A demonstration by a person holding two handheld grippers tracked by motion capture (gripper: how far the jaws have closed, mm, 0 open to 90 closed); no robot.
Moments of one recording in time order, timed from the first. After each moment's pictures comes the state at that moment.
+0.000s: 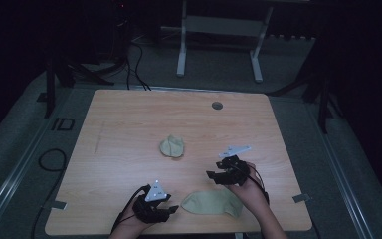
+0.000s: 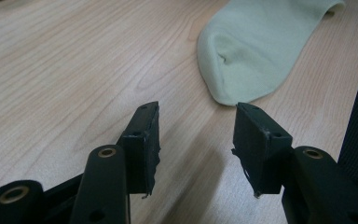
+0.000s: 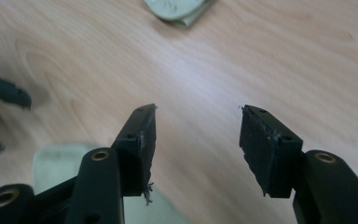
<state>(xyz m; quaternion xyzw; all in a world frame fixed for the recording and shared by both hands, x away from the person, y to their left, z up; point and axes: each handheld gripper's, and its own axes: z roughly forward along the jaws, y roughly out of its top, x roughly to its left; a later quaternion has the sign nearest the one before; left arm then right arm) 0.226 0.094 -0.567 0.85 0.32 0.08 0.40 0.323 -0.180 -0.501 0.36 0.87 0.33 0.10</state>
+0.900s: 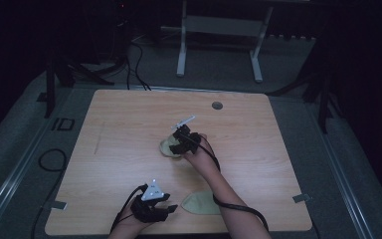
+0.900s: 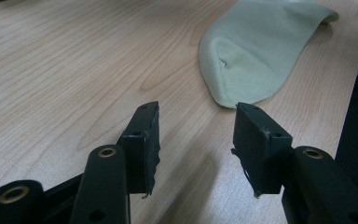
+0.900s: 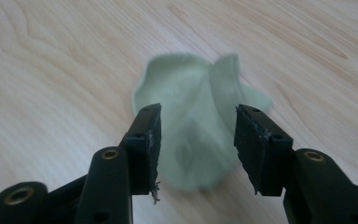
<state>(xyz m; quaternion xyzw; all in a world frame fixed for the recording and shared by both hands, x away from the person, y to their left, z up) 0.227 0.101 -0.567 0.85 0.33 0.07 0.41 0.423 -0.043 -0.516 0.34 0.89 0.29 0.11</state>
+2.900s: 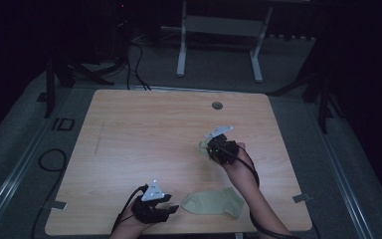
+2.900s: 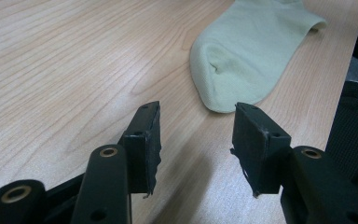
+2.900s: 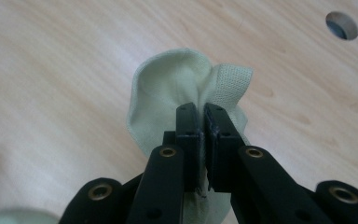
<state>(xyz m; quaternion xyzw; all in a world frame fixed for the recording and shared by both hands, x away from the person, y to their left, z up) 0.223 0.096 -0.565 0.84 0.33 0.06 0.42 0.357 -0.144 -0.469 0.35 0.88 0.26 0.20</state>
